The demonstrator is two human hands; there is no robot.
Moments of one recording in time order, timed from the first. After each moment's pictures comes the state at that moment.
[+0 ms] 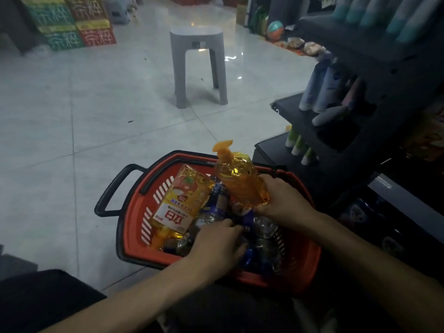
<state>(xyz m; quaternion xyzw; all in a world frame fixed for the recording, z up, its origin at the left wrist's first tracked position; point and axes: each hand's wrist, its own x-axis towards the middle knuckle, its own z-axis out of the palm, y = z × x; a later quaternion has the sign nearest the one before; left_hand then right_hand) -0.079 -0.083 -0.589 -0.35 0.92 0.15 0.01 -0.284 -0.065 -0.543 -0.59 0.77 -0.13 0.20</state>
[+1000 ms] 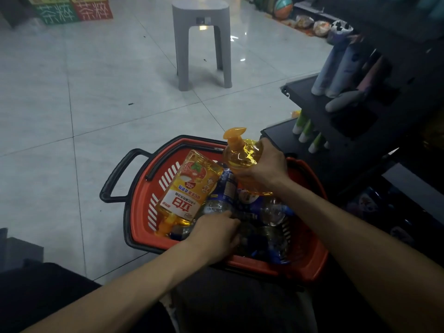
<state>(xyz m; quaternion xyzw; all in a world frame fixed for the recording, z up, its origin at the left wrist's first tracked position) -0.058 -0.104 -0.599 -0.31 0.94 0.14 0.10 -0.253 -0.137 -0.559 -0.47 0.80 -0.34 0.17</state>
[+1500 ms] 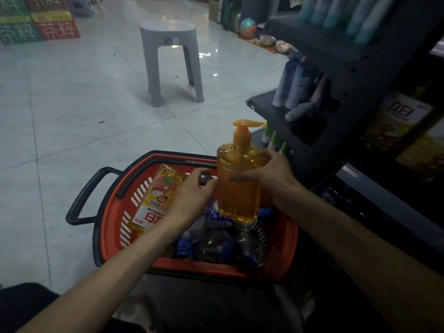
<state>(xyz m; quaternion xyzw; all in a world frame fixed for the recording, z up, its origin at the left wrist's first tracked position) -0.098 -0.141 -0.545 -0.42 0.70 0.53 -0.23 -0.273 -0.065 -0.490 -0.31 0.75 -0.48 0.33</state>
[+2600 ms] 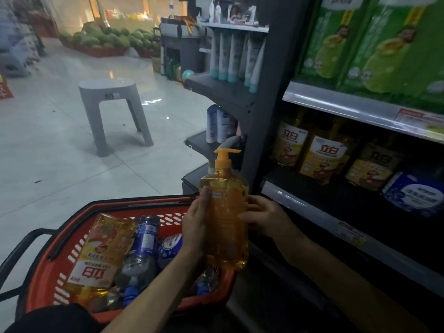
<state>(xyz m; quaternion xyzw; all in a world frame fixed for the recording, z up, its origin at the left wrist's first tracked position) -0.204 -0.030 -0.501 -0.32 0.49 0.75 -0.31 -0.322 0.095 -0.451 -0.31 0.68 -0.53 0.40</state>
